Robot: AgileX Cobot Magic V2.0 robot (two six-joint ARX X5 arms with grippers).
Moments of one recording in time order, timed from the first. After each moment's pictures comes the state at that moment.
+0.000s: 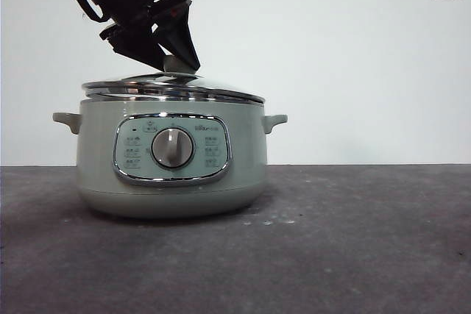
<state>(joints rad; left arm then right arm) -0.39 1.66 1.41 -0.41 0.25 0.16 0.66 0.81 1.07 -1.20 -0.23 0.06</state>
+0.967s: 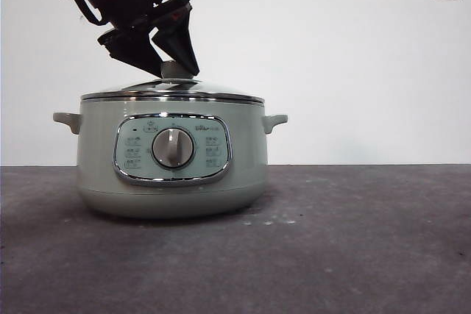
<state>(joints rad) -0.39 1.67 1.42 -0.46 0.24 0.15 0.66 0.81 1.07 -1.18 -0.23 0.06</state>
